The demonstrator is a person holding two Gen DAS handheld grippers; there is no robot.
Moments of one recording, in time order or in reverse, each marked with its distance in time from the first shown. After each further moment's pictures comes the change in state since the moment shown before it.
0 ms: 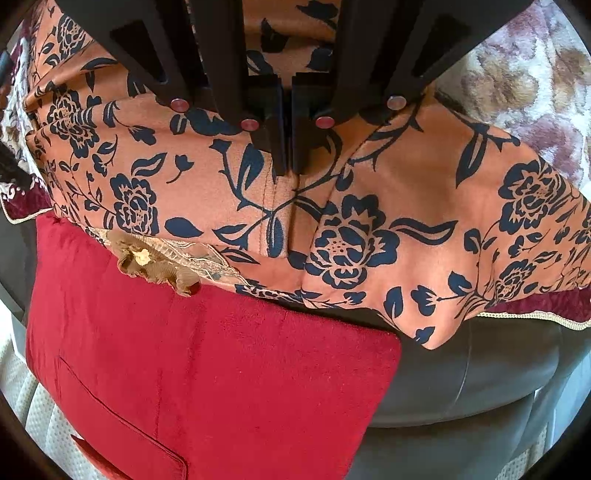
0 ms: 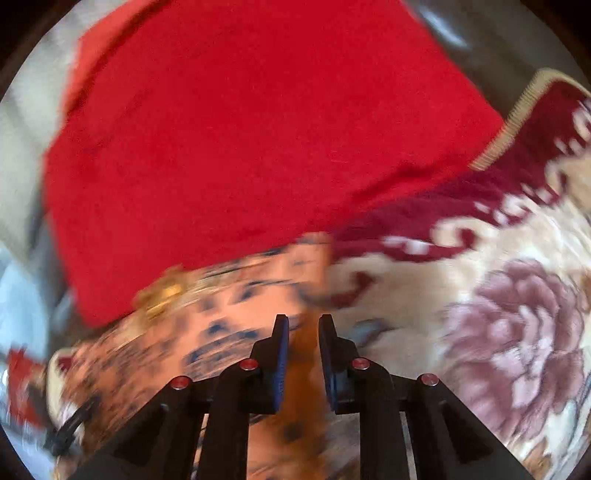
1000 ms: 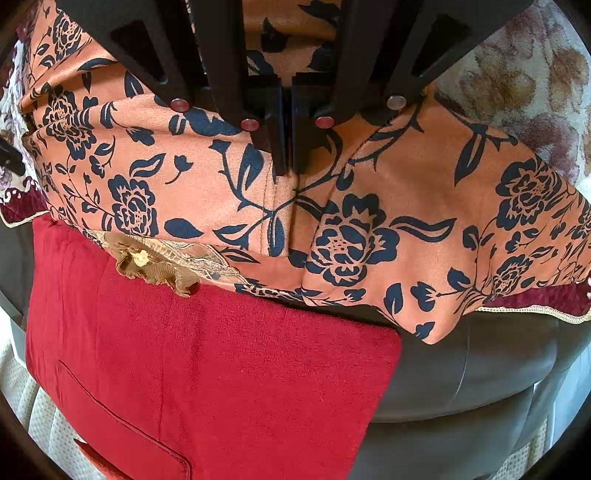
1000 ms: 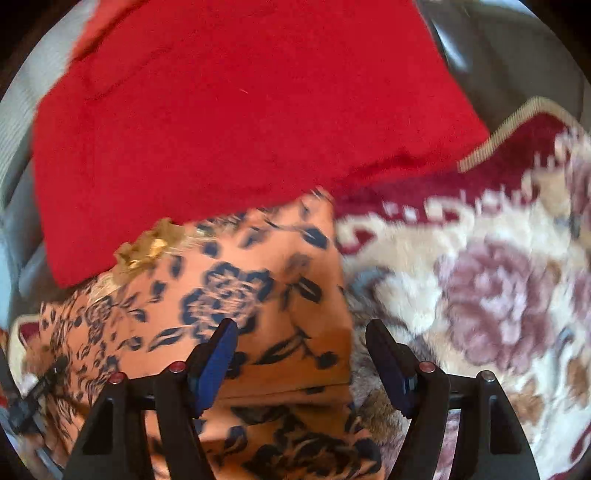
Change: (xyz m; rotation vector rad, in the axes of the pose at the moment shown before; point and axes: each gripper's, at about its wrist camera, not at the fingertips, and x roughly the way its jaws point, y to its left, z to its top) left arm -0.003 -0.003 0.001 0.020 -0.010 0.010; right arm 0.007 0.056 -0.030 -0.101 -0.021 -0.264
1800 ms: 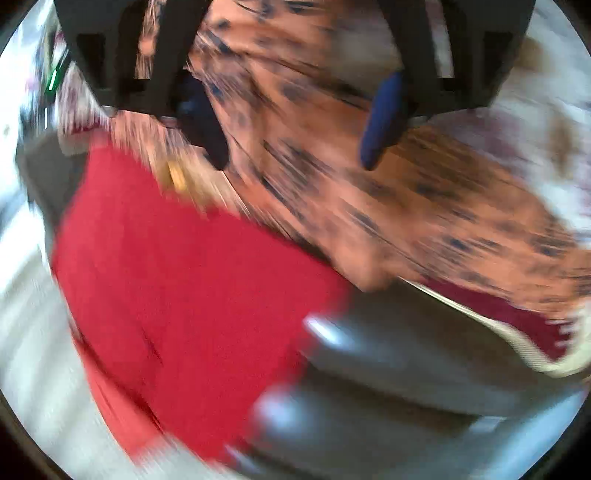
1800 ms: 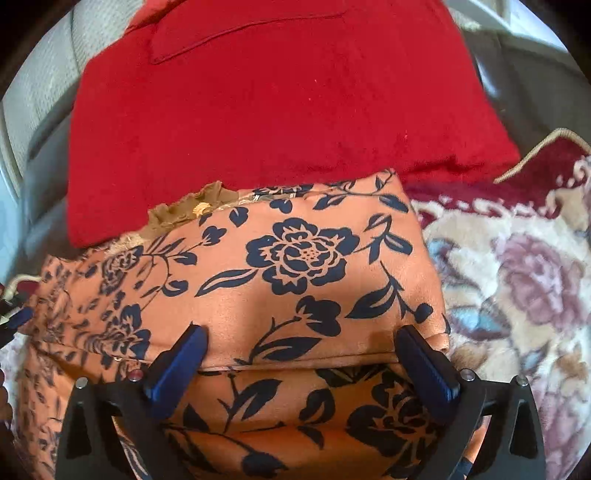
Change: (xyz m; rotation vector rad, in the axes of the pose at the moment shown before) left arm -0.089 0.128 0.031 -0.339 -0.176 -0.156; right arm 0.015 0.043 -0.052 -0.058 -0.044 0.021
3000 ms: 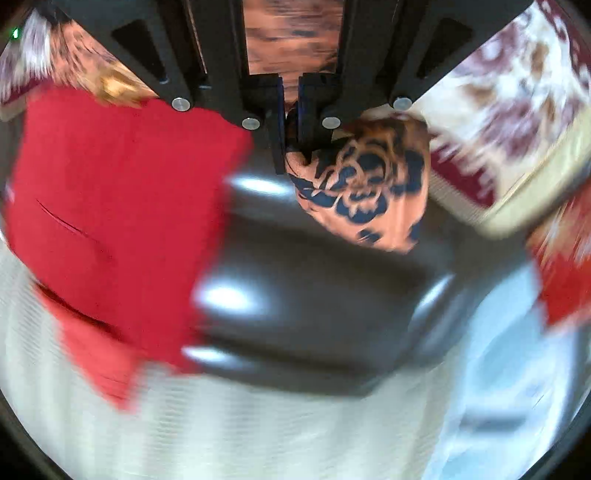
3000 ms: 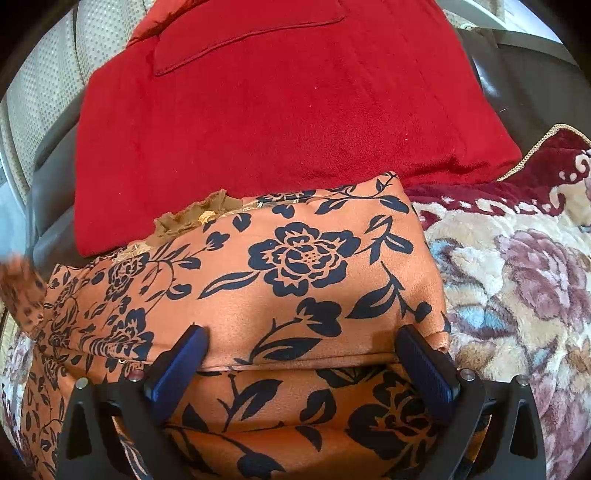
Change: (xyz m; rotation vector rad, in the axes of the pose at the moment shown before) left arm -0.061 -0.052 0.100 0.319 -0.271 0.177; right arm -0.003 -0.002 -0.005 0.037 -0.046 0.036
